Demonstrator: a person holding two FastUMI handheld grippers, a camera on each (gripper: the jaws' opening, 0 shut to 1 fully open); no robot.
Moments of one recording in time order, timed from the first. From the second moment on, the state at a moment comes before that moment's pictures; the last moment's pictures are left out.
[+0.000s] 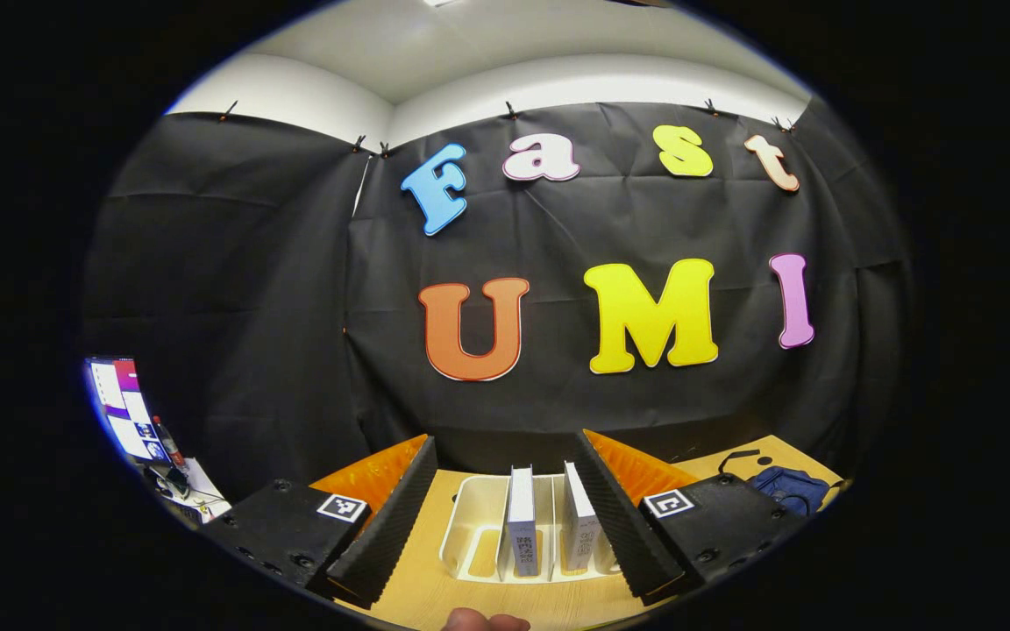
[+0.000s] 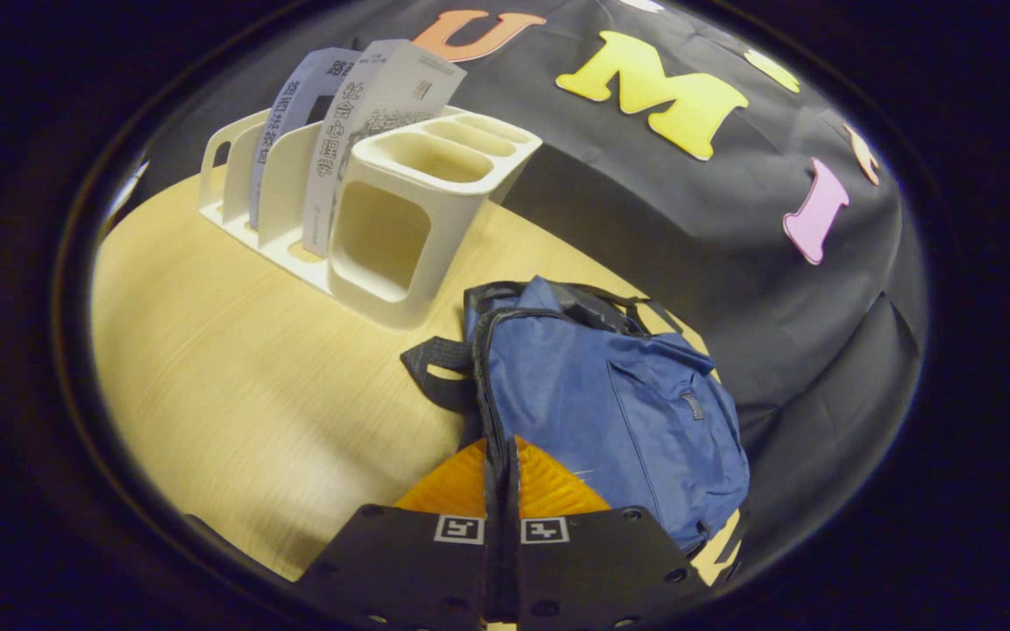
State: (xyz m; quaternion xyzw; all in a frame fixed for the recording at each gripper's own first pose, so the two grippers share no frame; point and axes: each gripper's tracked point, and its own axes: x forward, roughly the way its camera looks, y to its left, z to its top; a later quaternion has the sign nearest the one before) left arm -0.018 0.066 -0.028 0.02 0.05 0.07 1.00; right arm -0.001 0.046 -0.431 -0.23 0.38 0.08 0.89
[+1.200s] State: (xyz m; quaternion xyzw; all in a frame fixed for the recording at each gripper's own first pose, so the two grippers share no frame) left arm 0.060 0.050 -0.044 -0.03 0.10 0.04 0.99; right arm 0.045 -0.163 -0.240 -0.18 0.32 -0.03 0.93
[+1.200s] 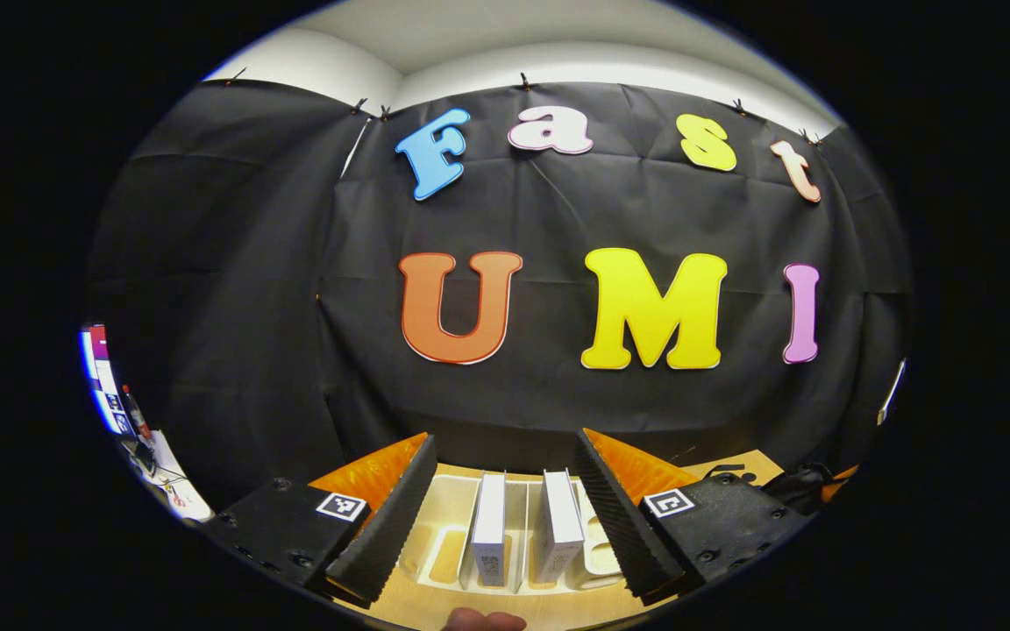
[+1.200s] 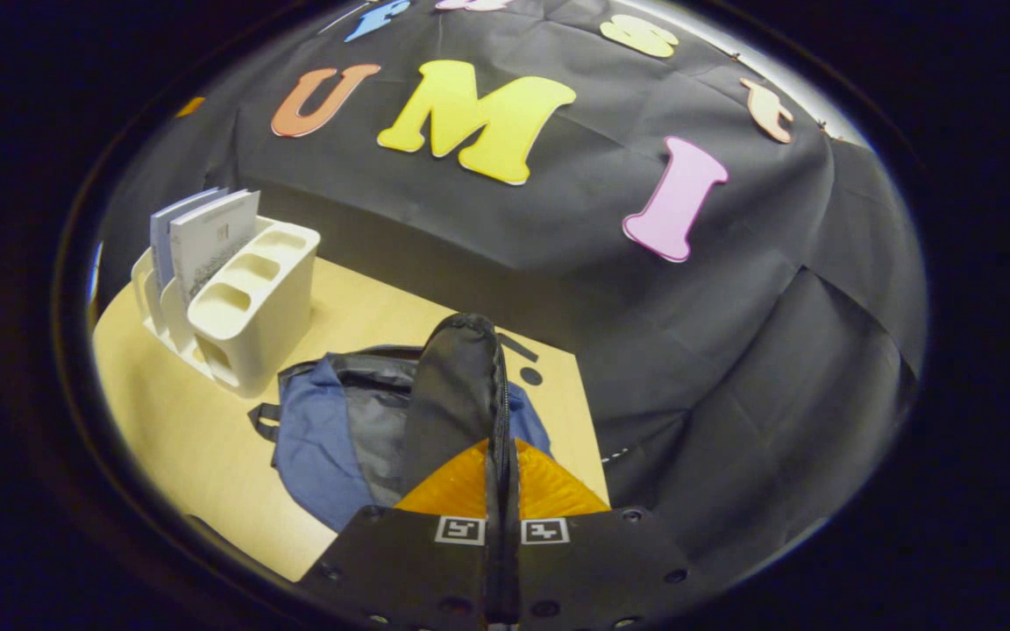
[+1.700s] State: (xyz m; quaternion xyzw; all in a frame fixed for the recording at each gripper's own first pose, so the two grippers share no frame) left arm 0.126 0.008 -0.069 -0.01 0.23 -0.04 0.97; right arm 0.070 -0.237 -0.234 -0.17 0.33 -0.04 0.93
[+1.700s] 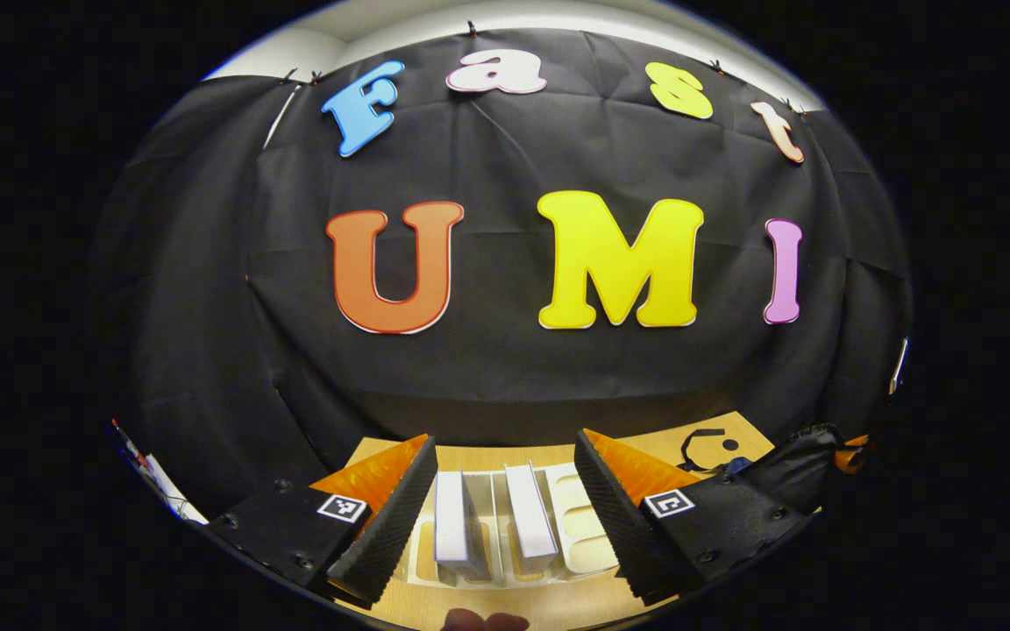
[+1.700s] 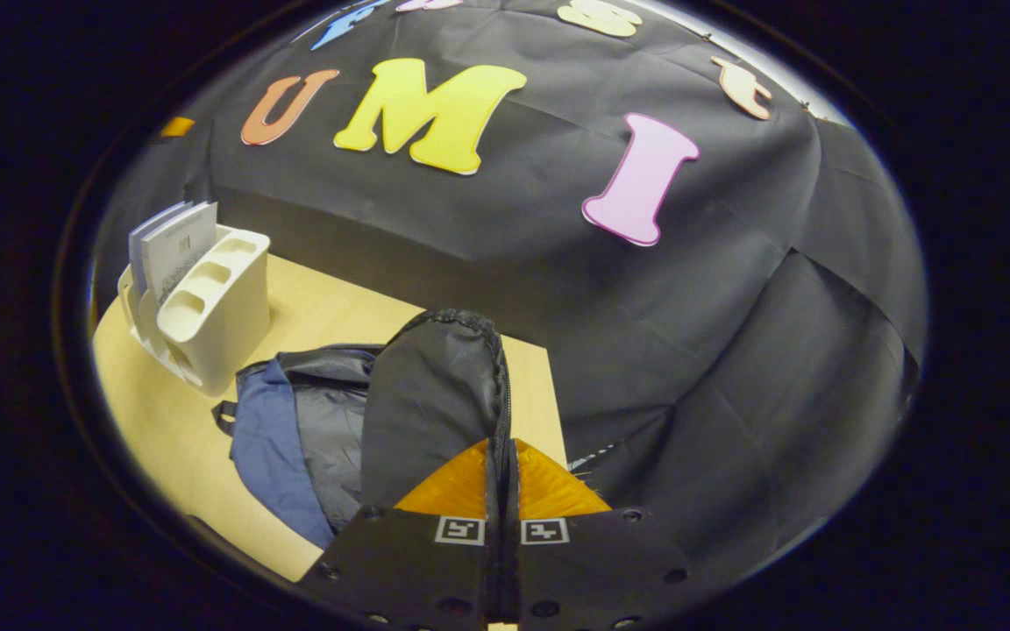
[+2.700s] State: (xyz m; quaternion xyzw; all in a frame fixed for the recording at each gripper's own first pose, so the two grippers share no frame) left arm 0.129 -0.018 -0.235 -0.03 0.66 -0.07 0.75; right arm 0.071 -0.276 -0.239 -0.12 0.33 -0.05 0.93
